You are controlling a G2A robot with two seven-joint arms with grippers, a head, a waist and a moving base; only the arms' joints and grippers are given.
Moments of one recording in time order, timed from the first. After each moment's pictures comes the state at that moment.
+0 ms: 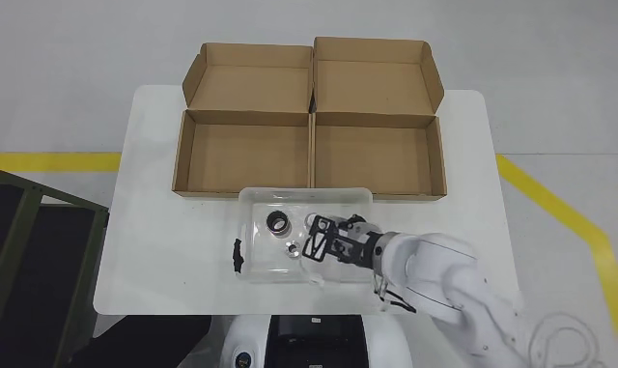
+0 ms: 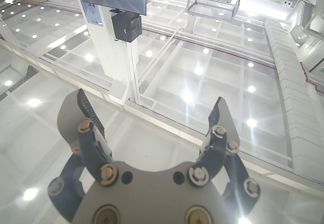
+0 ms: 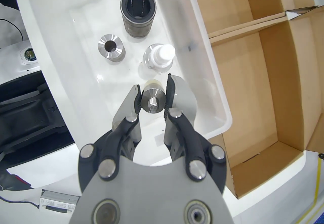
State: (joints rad) left arm -0.42 -0.34 -0.17 -1.17 3.07 0.50 0.07; right arm -1.22 -1.18 1.02 -2.20 -1.26 -0.53 1.15
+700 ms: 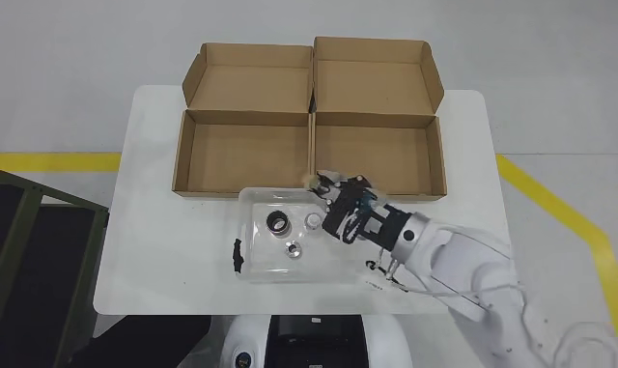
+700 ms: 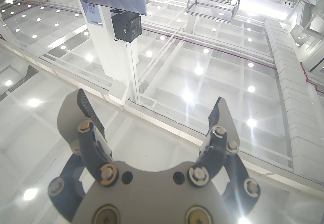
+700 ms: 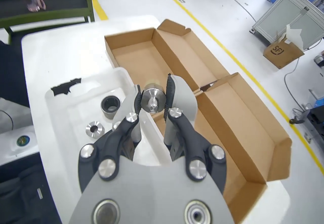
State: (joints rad) left arm -0.42 -0.34 -0.17 -1.17 3.07 0.50 0.07; right arm -1.26 -1.17 1.15 -2.20 -1.25 -0.46 0.51
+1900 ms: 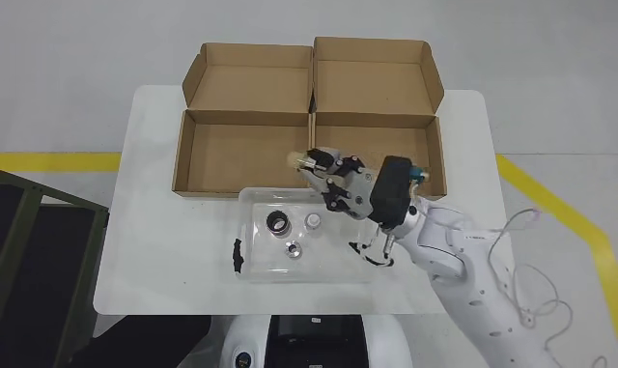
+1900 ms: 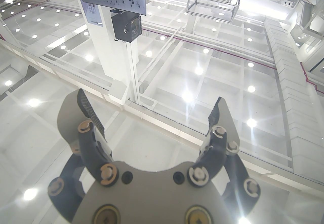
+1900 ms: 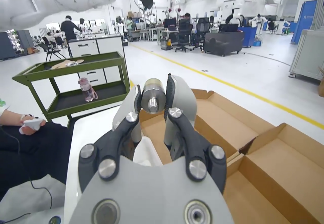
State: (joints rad) left arm -0.42 -0.34 -0.17 -1.17 3.07 0.50 0.07; right arm -1.16 -1.21 1.11 -1.90 -1.03 -0.58 0.03
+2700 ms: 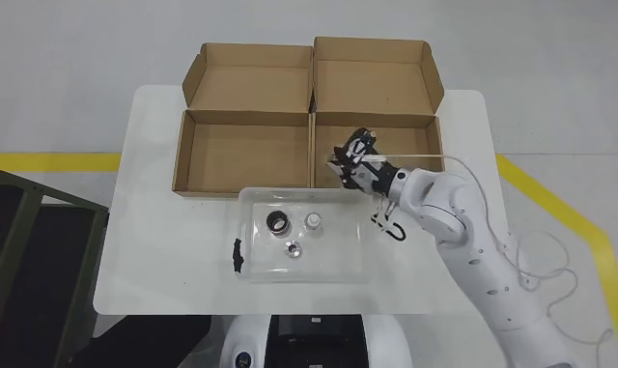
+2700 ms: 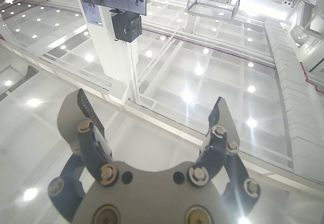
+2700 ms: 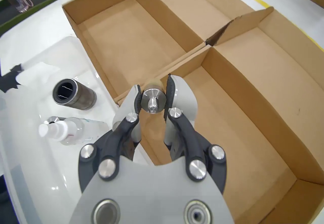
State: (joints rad) left arm -0.42 -0.34 -0.17 -1.17 3.07 0.50 0.07; right arm -0.97 -1.20 1.10 -1.69 -1.05 -0.48 0.64
